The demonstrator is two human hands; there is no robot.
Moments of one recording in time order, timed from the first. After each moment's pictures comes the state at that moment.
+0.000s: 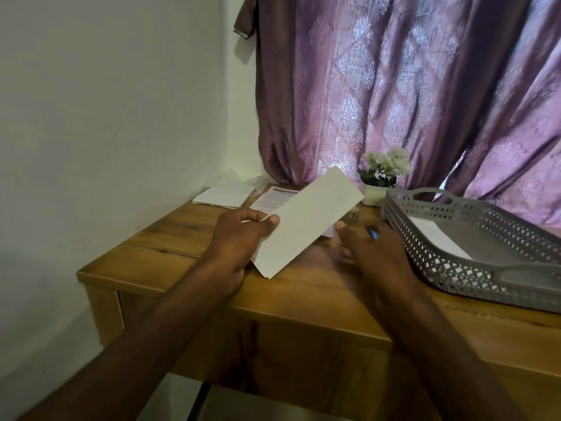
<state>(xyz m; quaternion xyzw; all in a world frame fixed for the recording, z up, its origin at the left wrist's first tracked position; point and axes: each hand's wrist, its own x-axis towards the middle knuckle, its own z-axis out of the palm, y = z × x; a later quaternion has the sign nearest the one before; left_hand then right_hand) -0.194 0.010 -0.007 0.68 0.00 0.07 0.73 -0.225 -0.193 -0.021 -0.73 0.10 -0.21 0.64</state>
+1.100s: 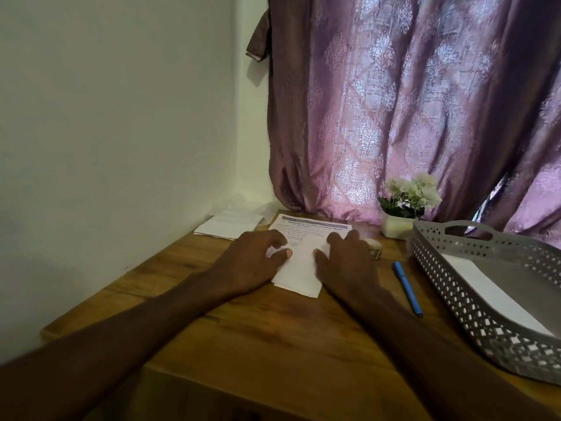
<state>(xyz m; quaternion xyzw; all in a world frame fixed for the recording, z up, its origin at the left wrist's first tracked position) -0.084 0.023 -0.015 0.93 -0.19 0.15 0.28 -0.083 -0.176 -0.027 -0.96 0.02 -0.26 0.11</state>
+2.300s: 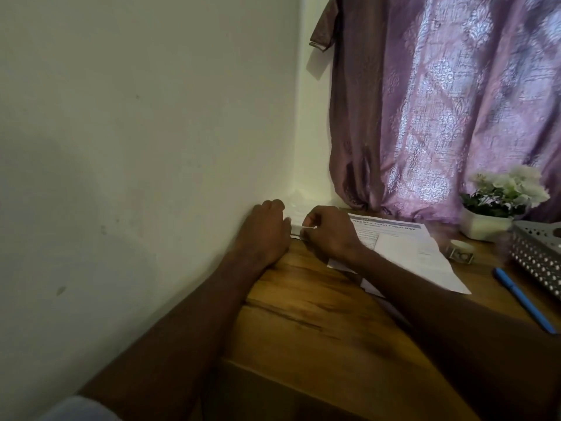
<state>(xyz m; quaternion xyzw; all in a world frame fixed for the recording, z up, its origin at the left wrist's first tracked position) -0.014 0.129 -0.024 0.92 -0.10 0.33 0.20 0.000 -0.031 -0.011 -0.91 -0.14 -0.20 0.33</state>
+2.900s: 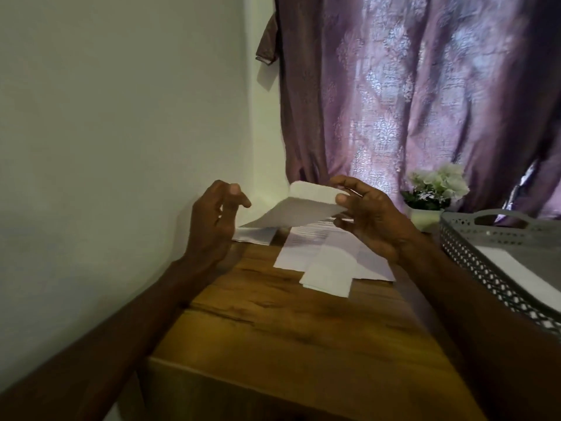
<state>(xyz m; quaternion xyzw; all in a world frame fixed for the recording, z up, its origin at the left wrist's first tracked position) -0.047 0.109 0.004 0.69 -0.27 0.49 0.46 -0.065 -0.180 0.039 -0.58 -0.25 -0.02 0.77</state>
